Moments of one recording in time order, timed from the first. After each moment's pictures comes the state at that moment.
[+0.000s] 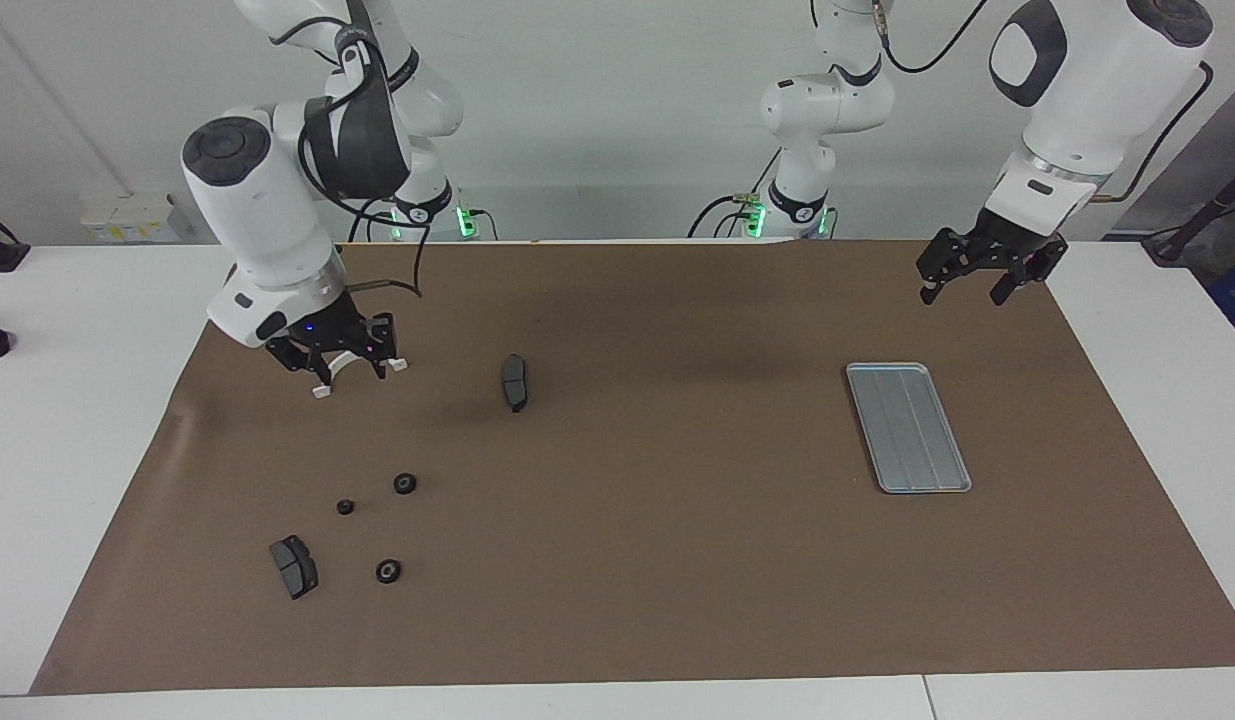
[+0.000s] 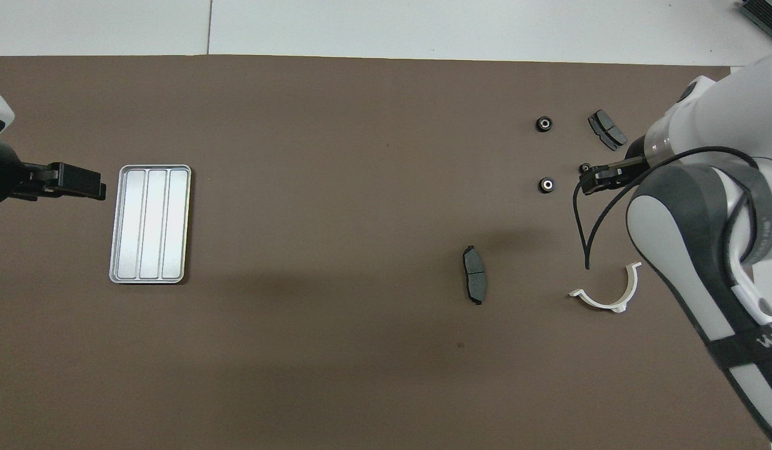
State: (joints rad) left arm 0.04 -0.02 -0.09 -1.68 -0.05 1.71 0.02; right arm -0.23 0.10 0.34 -1.61 -0.08 1.67 0.11
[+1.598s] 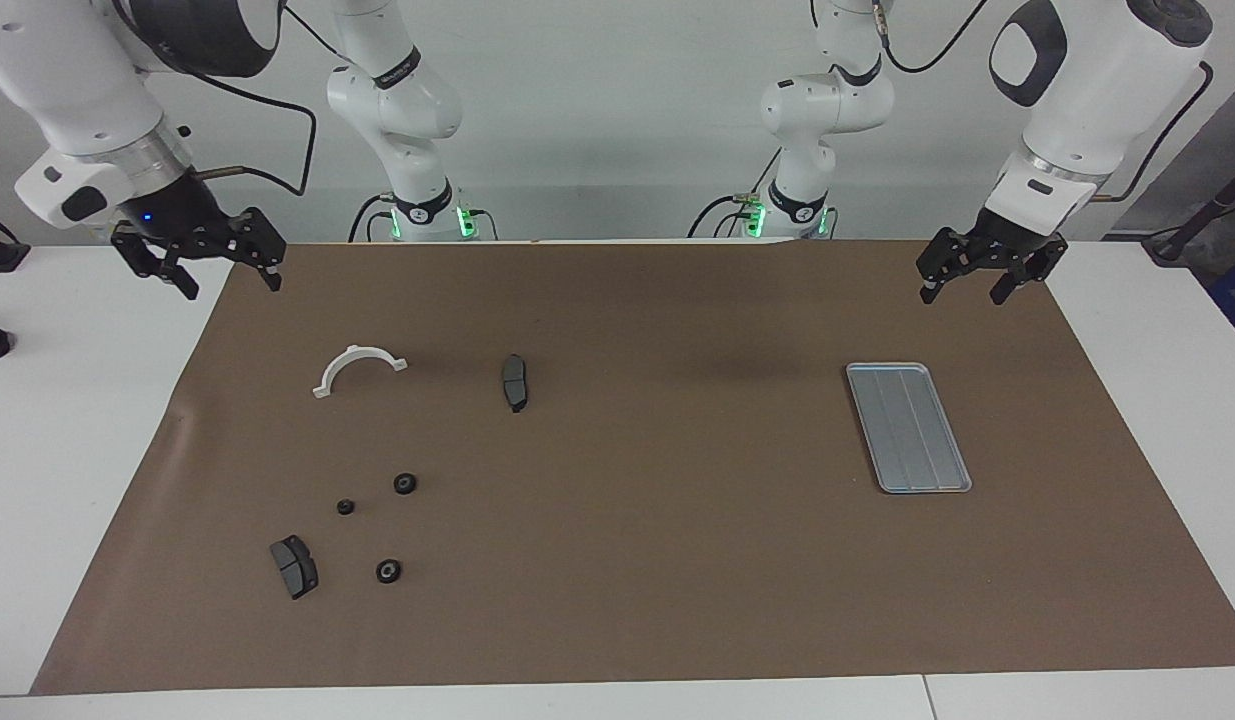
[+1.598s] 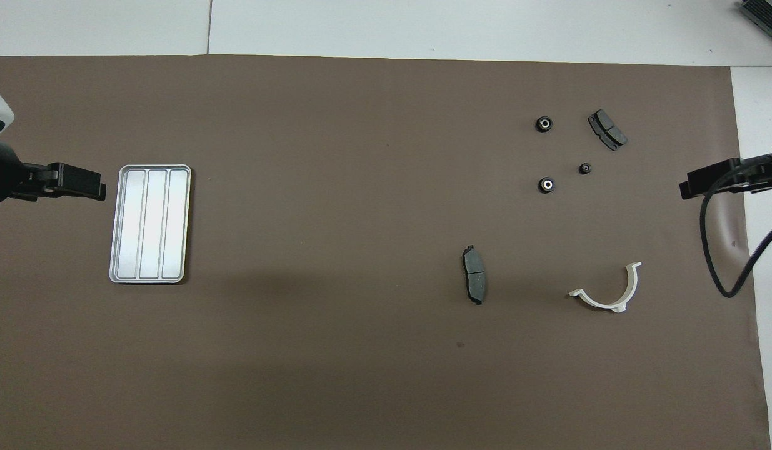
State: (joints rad) left arm 0.04 -0.02 -0.09 -1.68 -0.05 1.71 0.02; right arm -0.26 0.05 0.14 -1.51 0.02 1.57 -0.20
